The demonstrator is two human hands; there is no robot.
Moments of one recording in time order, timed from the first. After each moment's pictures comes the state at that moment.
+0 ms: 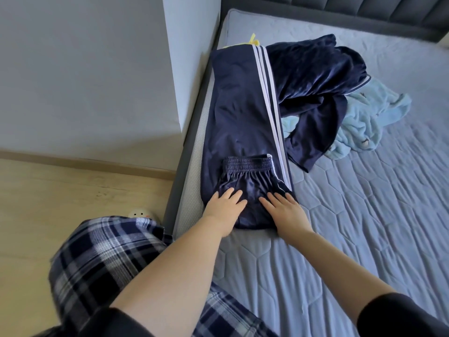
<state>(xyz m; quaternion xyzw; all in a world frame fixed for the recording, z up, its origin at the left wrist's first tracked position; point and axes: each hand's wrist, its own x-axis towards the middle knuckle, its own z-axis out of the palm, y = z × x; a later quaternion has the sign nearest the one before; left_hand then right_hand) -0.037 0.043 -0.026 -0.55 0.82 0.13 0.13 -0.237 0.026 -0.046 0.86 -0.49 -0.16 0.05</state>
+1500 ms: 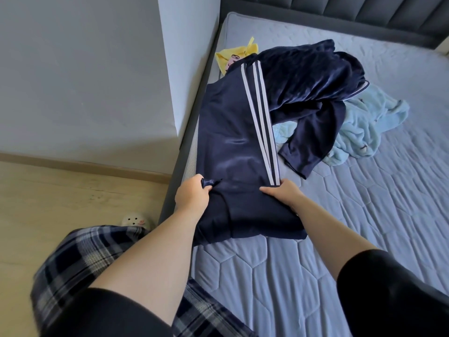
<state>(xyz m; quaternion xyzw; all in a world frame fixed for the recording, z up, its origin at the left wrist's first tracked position) 0.009 0.002 -0.040 -0.80 0.50 0.24 -0.22 -0.230 -0.059 -0.031 0.53 -0.72 0.15 -0.42</state>
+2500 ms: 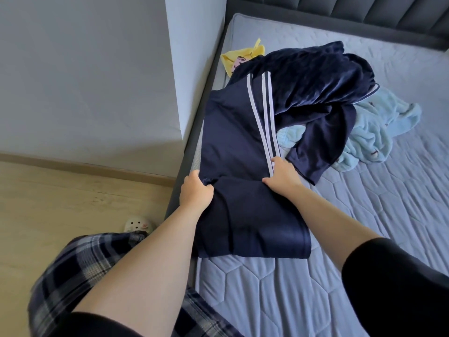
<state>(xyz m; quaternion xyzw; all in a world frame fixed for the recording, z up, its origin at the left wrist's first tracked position) 0.018 -0.016 -0.030 -0.78 0.43 0.36 -0.28 -0.195 -0.097 -0.012 0.72 -0.67 0.05 -0.18</state>
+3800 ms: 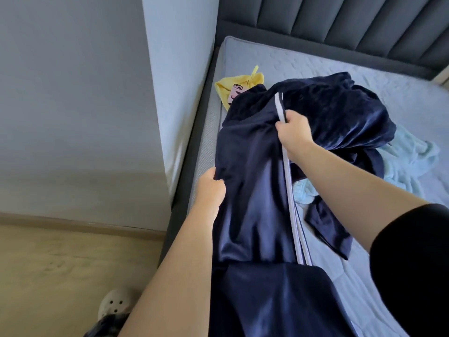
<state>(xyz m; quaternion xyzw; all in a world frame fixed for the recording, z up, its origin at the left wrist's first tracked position) 0.024 -0.207 -0.024 -0.63 0.32 0.51 -0.49 -0.125 -0.313 0.068 0.59 -0.65 0.39 -0.28</state>
